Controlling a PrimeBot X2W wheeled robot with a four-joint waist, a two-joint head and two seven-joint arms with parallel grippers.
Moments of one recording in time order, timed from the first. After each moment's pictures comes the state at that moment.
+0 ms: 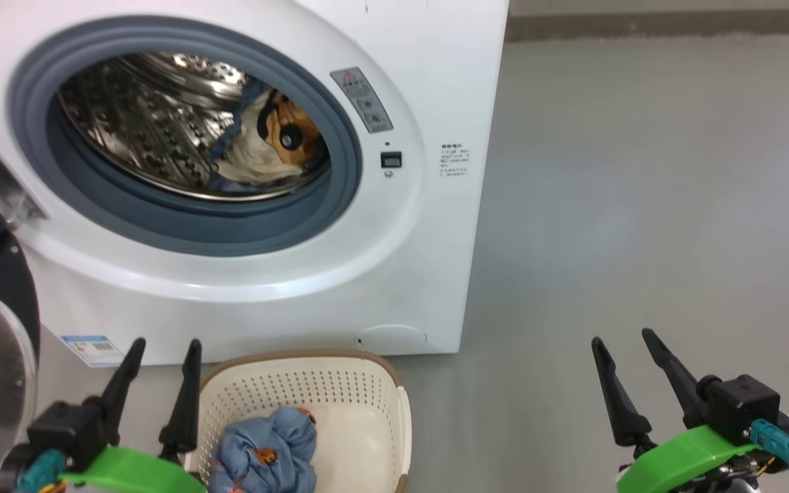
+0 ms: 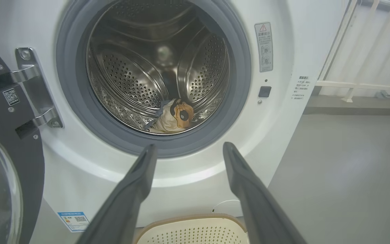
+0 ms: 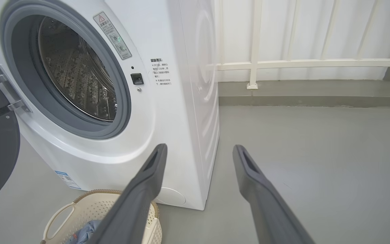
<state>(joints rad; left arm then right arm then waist) -0.13 0.39 -0.38 0.09 -0.59 0.15 -0.26 -0.01 -0.05 0.00 0.00 0.18 0.13 -0.07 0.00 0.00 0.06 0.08</state>
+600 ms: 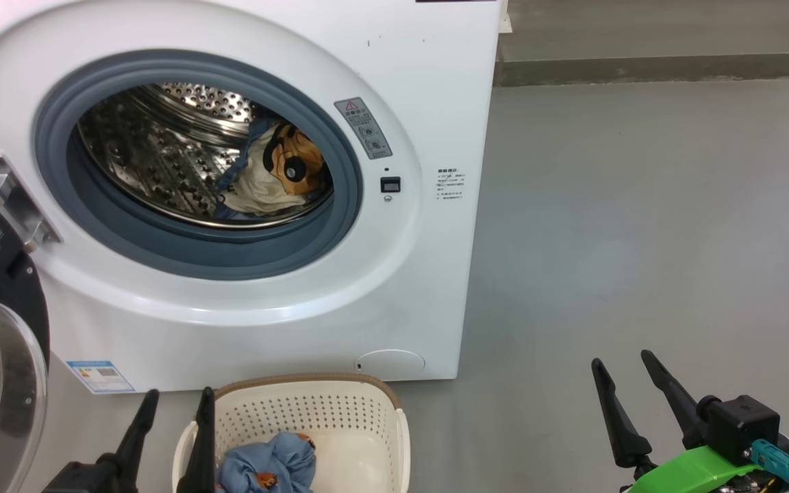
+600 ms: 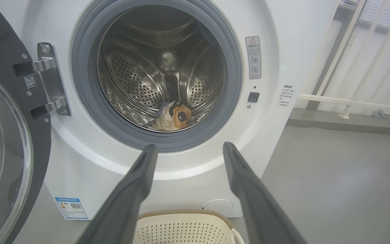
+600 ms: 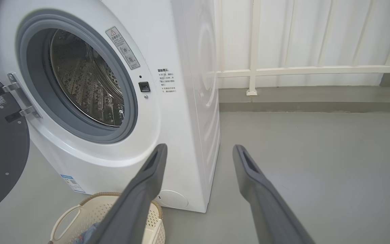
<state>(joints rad) 0.07 0.29 -0.30 -0.03 -0.51 0.17 -0.26 0.06 -0.05 0.00 -0.02 0.19 0.13 -0.06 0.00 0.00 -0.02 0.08</state>
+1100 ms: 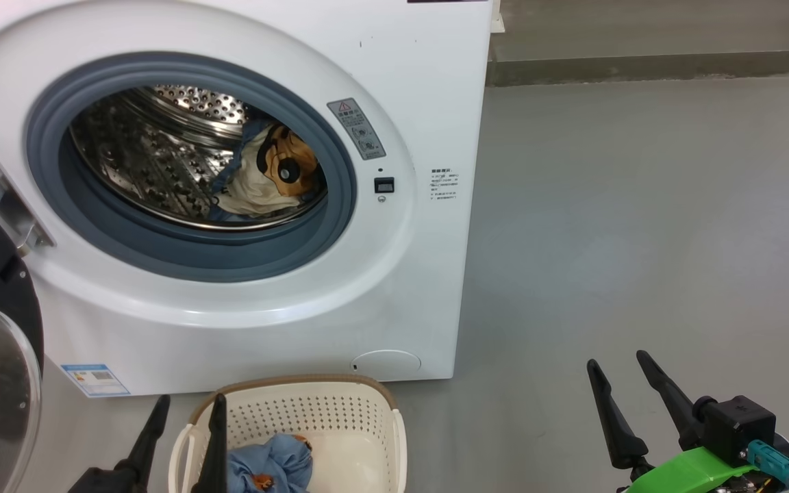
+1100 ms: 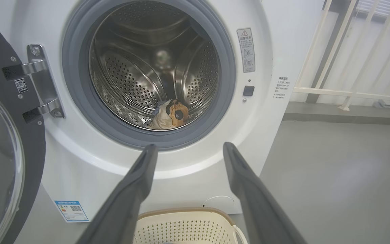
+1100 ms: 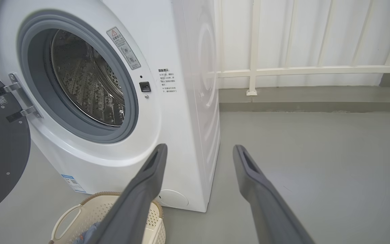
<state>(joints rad) 0.08 0.25 -0.29 -0.02 -0.43 0.14 -0.26 0.06 -0.05 0.01 -0.02 0.19 0.13 -0.06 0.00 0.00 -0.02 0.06</state>
